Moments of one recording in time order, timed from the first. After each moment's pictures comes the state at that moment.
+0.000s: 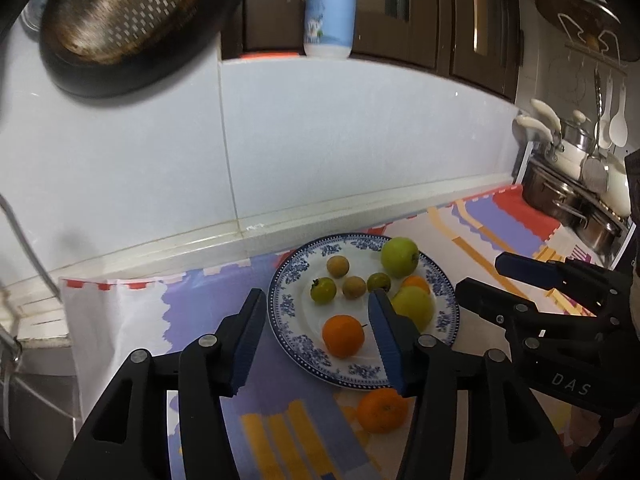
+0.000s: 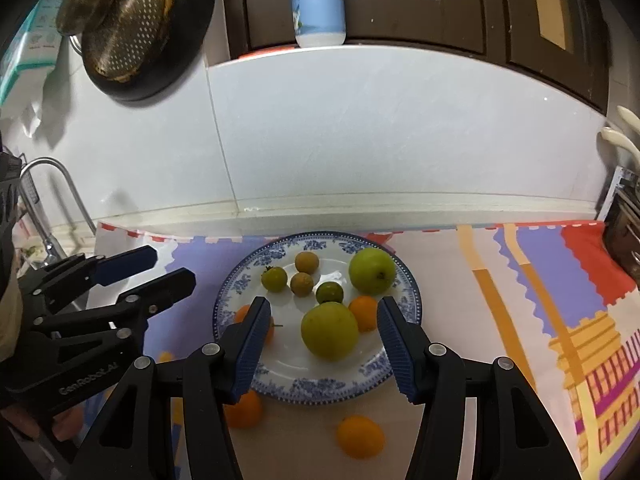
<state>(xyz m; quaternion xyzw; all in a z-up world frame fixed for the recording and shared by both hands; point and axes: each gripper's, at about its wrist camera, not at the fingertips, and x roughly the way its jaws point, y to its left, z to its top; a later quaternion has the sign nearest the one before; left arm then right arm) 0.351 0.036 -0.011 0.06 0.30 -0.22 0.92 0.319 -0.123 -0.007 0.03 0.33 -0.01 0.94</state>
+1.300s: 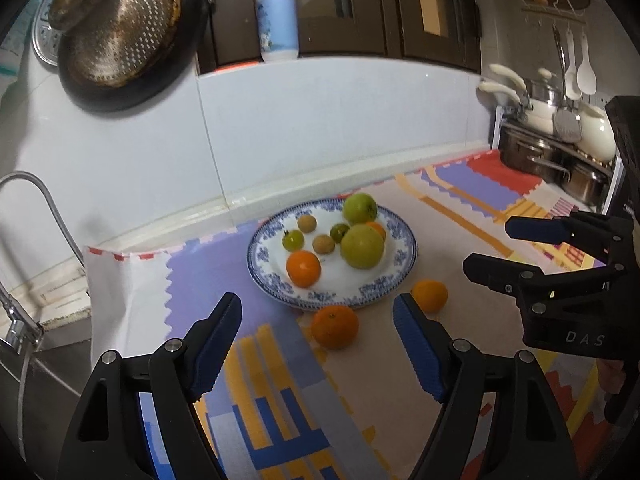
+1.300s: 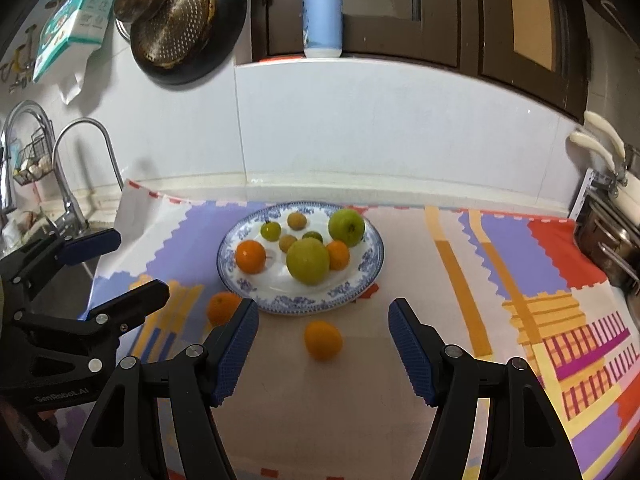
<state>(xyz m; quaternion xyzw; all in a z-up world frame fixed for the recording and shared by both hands) 0.255 0.018 -0.035 0.12 0.29 -0.22 0.93 0.231 -0.141 -0.019 -0.01 0.33 0.00 0.94</state>
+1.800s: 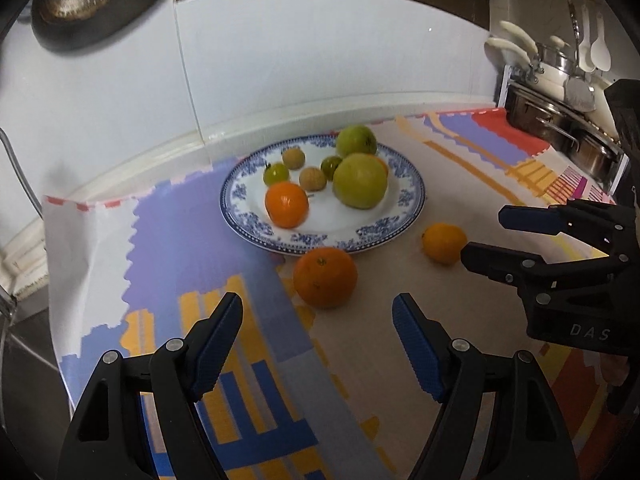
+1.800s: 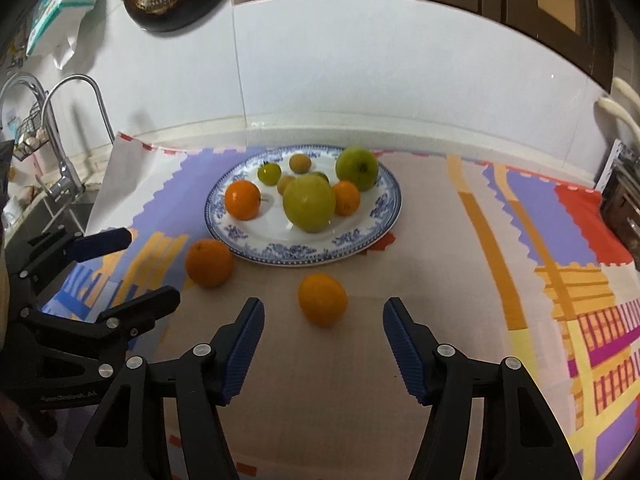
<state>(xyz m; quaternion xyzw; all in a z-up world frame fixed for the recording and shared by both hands) 0.280 0.006 -0.091 0.12 0.36 -0.22 0.90 0.255 -0.148 -0.070 -0.01 0.39 0.02 0.92</state>
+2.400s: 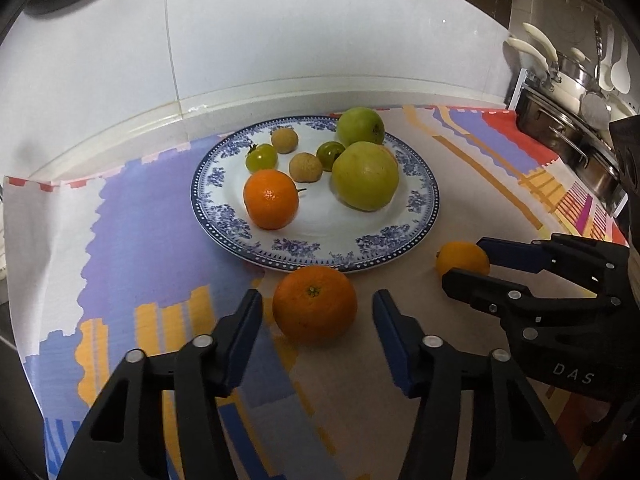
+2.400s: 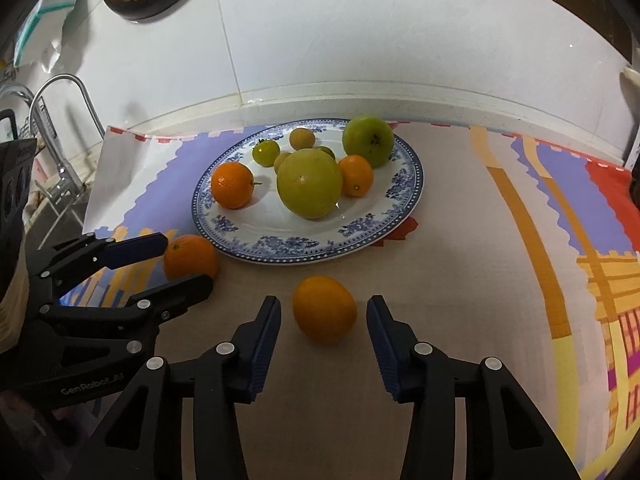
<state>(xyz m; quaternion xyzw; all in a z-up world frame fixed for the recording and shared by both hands) 0.319 -0.010 -0.109 0.08 0.41 -0.23 0.88 0.286 -0.155 -0.094 0.03 0.42 0.05 0.90</state>
